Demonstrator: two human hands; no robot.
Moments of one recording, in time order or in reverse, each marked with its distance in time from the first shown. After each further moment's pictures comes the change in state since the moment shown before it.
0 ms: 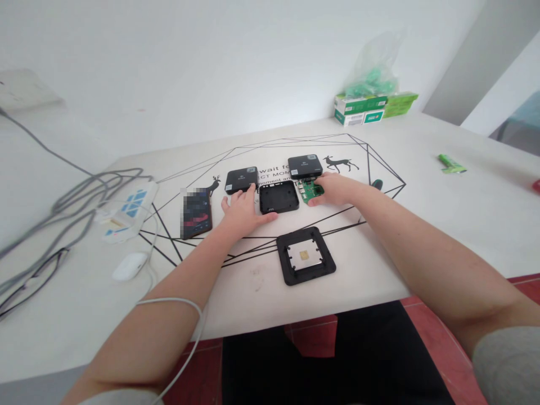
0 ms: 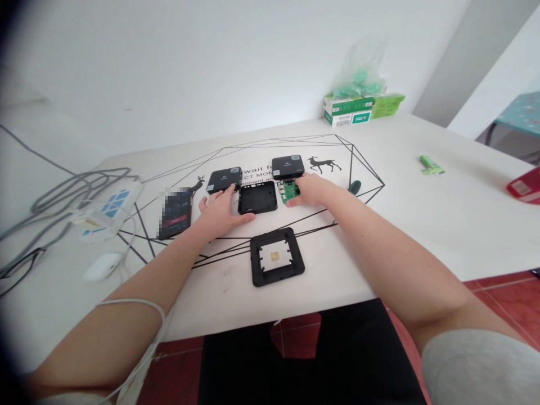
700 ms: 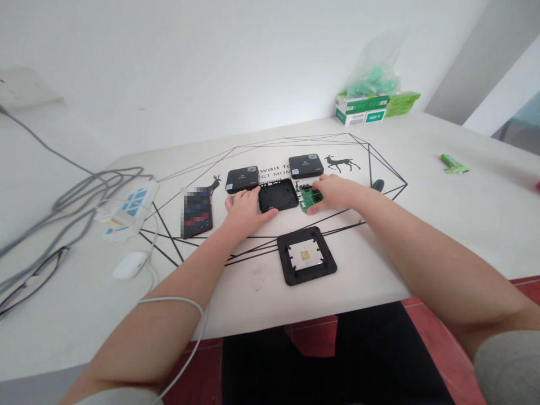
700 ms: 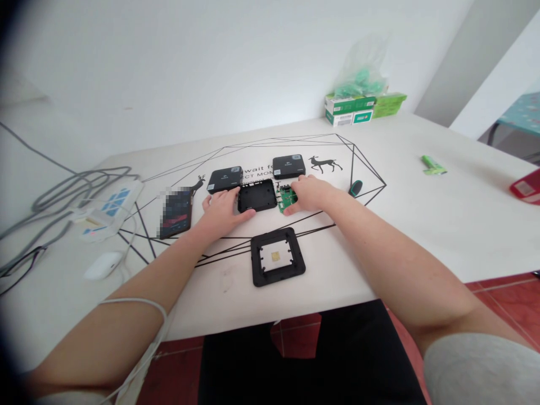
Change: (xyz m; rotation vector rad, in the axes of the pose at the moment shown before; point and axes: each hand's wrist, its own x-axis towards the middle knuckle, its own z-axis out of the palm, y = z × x) left_hand 0.001 -0.003 0.009 -0.001 0.078 0.078; right_hand -0.014 -0.016 -0.005 -0.063 -0.050 -0.014
